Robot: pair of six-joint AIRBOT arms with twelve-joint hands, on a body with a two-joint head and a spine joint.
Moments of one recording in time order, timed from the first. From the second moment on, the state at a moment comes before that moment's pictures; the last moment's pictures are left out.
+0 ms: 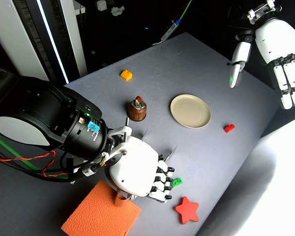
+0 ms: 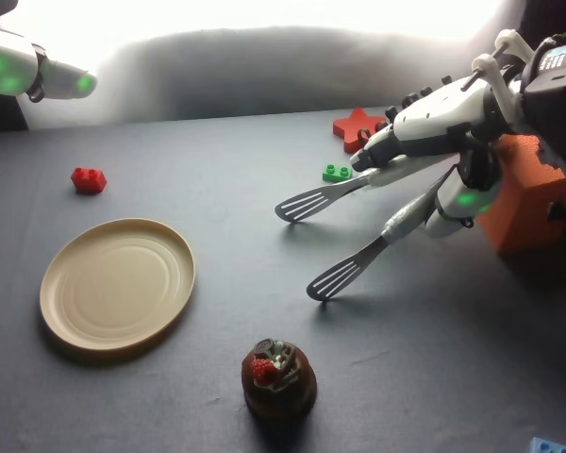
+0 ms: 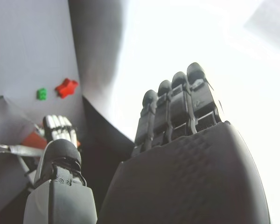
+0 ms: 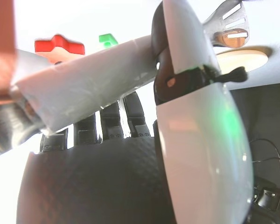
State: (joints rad) left arm 0.06 -0.86 1.34 1.46 -0.12 -0.19; right arm -0.16 -1.28 1.37 -0.06 -0.37 -0.87
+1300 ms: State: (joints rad) left arm 0.06 -0.86 1.34 1.45 -0.12 -0.19; right arm -0.15 -1.25 1.34 -0.06 -0.35 -0.90
